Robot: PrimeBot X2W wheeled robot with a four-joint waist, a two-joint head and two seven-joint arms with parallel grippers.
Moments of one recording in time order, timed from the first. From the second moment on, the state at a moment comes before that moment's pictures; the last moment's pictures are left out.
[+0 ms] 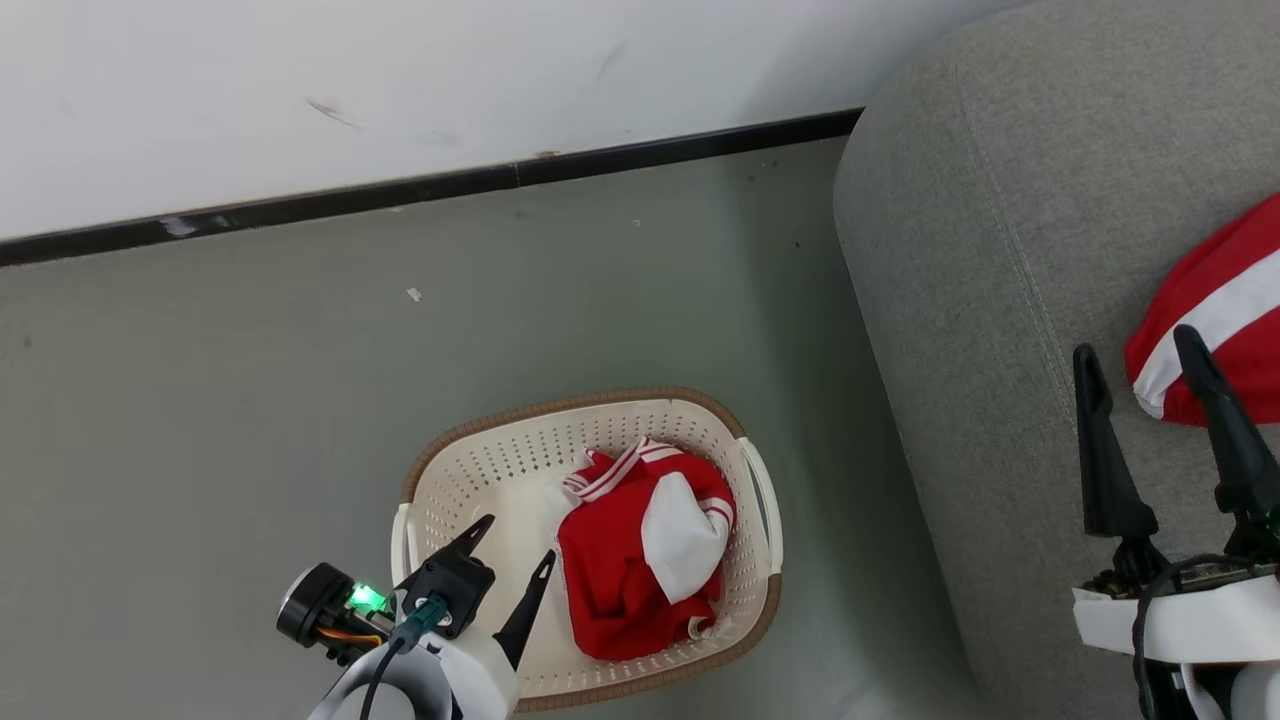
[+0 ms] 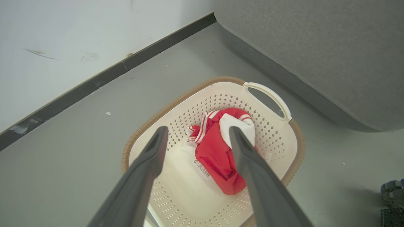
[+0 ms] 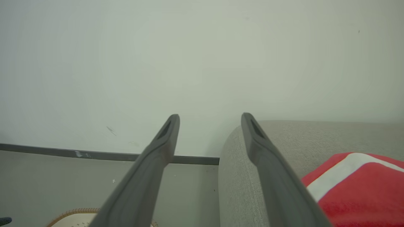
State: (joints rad) left arm -0.31 0.07 -0.43 0.54 -0.09 -0.08 -0.16; right arm 0.02 -0.04 -0.13 -0.32 -0.02 0.12 -0.26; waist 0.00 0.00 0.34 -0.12
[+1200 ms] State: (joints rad) left arm -0.59 0.06 -0.43 0.84 -0.05 -0.05 -0.20; right arm -0.25 -0.04 -0.06 -0.41 0.05 0.12 -0.26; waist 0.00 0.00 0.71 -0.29
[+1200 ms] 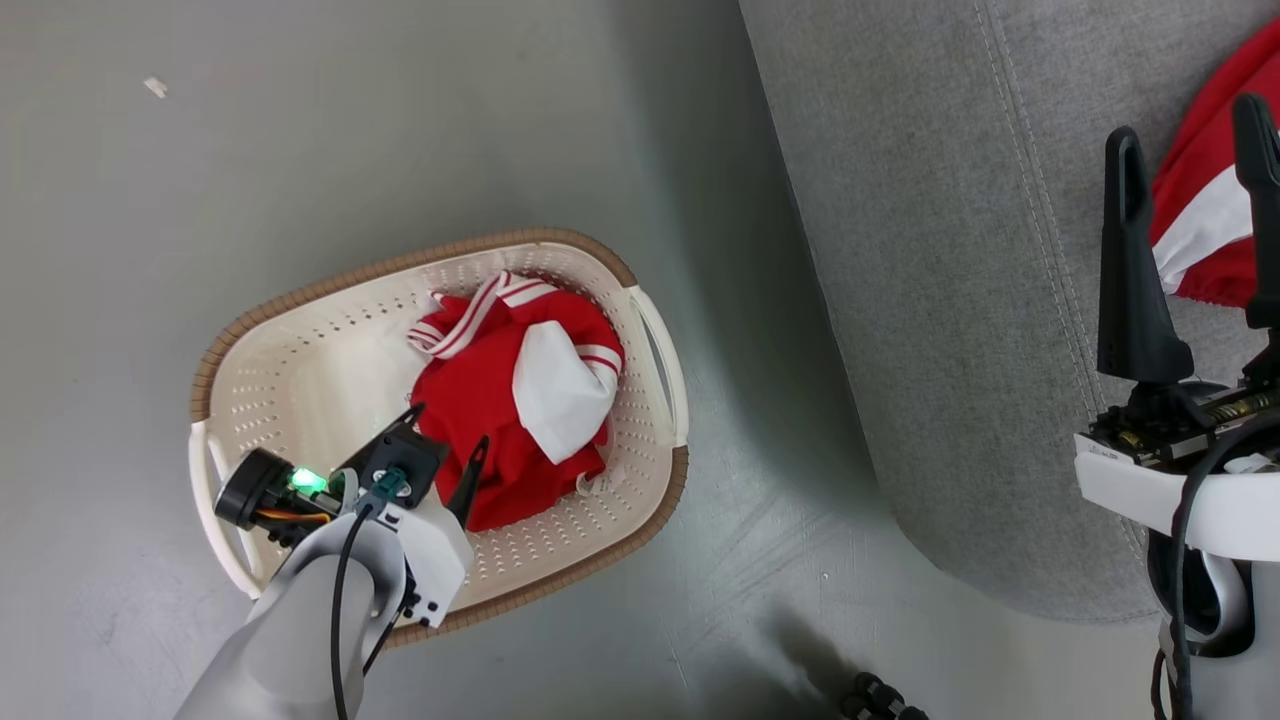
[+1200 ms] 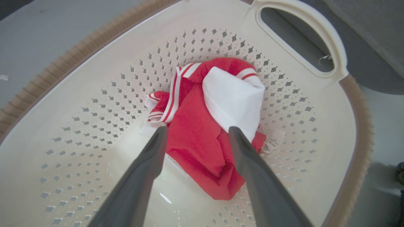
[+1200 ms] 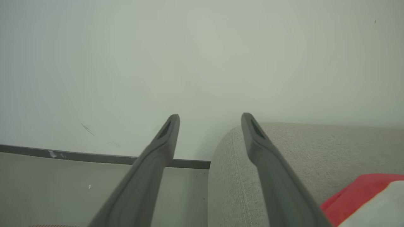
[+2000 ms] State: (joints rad) left arm -0.75 0.08 -0.42 0.98 -0.04 -0.03 -0.21; right arm -0.35 -0.04 -0.05 -0.41 0.09 0.12 -0.26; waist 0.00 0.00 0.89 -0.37
